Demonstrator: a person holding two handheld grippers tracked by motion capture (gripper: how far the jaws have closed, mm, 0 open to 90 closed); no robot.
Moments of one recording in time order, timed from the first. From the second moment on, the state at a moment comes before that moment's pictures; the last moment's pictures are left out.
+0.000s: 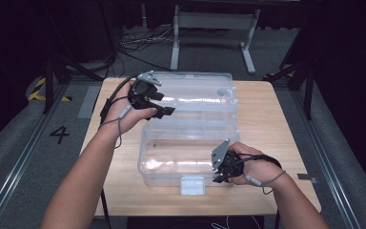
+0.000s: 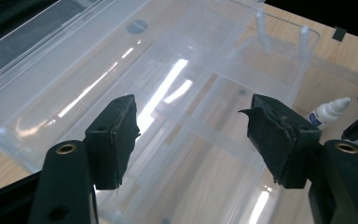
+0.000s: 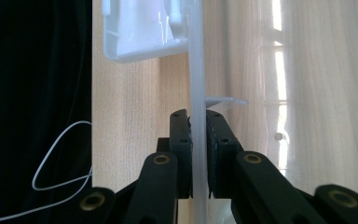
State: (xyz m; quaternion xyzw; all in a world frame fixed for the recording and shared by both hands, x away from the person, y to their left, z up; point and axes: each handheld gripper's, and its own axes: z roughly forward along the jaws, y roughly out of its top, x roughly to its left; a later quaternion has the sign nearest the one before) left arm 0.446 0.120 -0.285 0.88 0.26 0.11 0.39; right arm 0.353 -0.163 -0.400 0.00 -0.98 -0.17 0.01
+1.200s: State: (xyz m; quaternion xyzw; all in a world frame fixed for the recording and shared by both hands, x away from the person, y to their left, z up) left arm 0.491 0.055 -0.302 0.93 0.21 0.06 0.31; right arm 0.354 -0.165 -0.401 0.00 -0.98 -0.18 0.01
